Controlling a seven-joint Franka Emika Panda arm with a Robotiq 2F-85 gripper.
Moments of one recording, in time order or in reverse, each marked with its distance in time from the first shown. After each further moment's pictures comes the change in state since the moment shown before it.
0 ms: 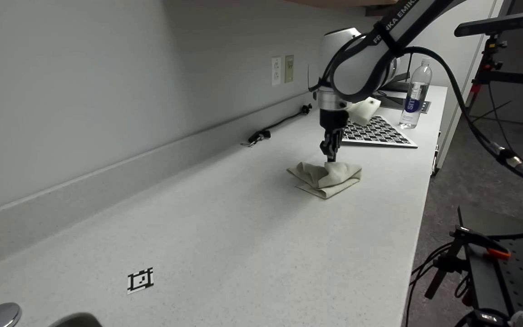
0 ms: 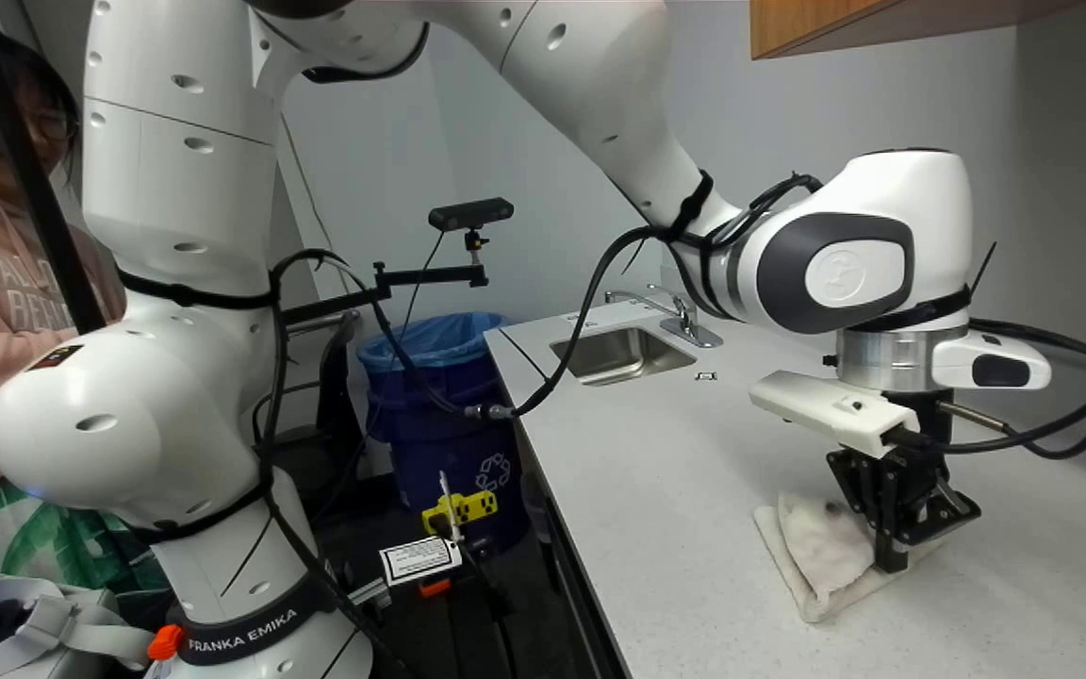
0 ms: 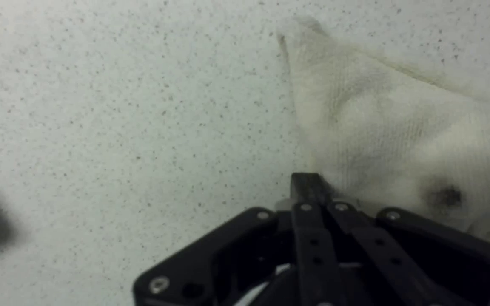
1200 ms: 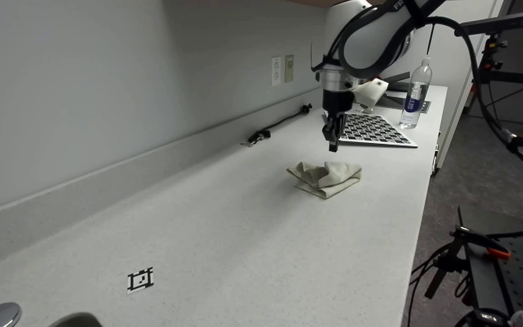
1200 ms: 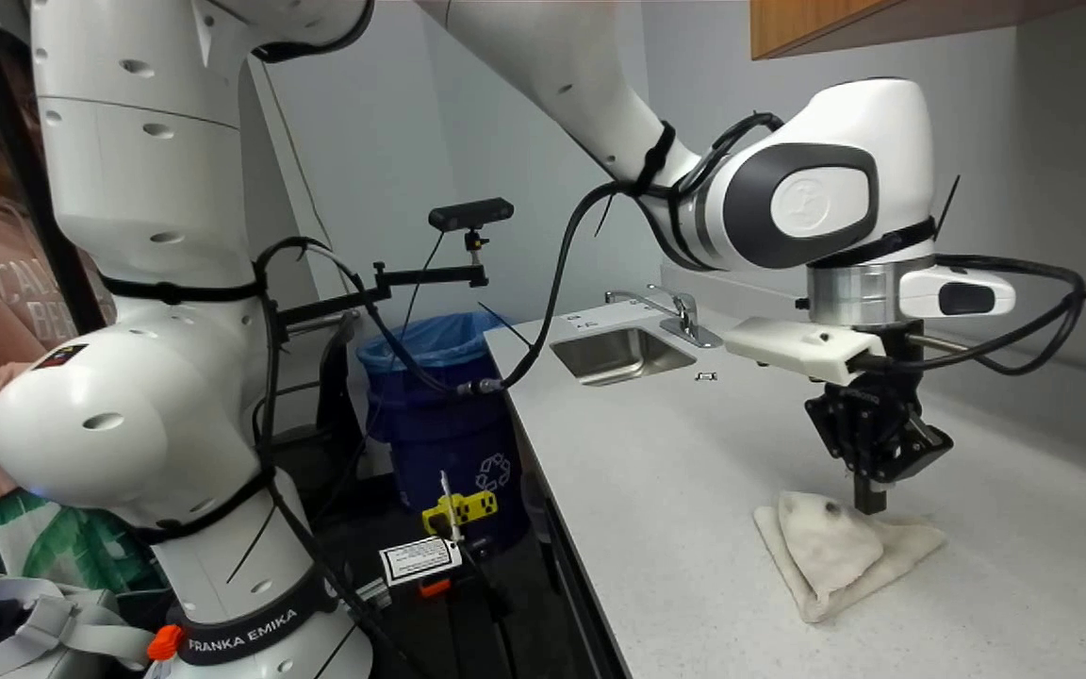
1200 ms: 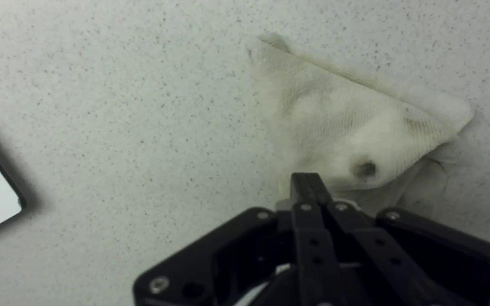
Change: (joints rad) arm 0.023 -0.136 0.006 -0.055 0.000 -0.050 0.015
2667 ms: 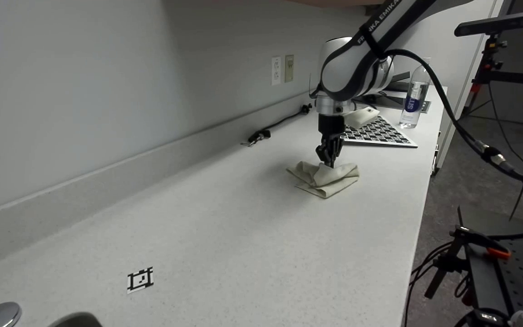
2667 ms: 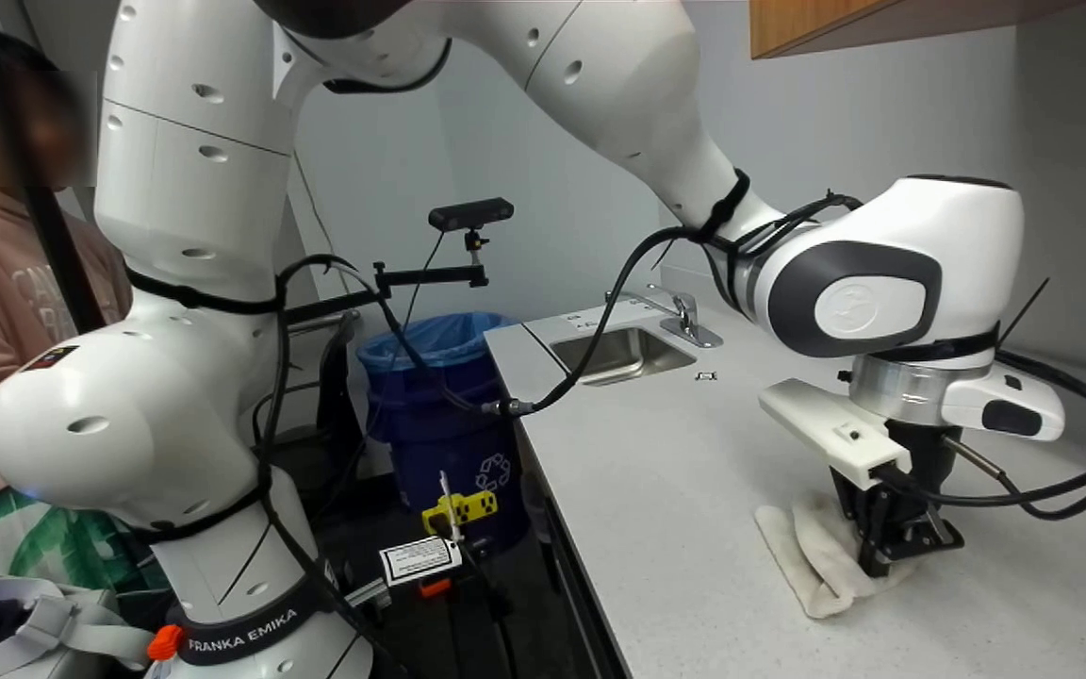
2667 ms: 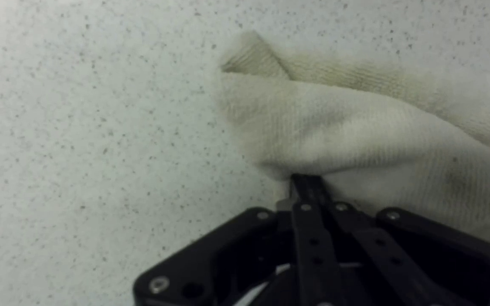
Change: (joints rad) arm -0.056 0.201 0.013 0.110 0.208 -0.007 -0.062
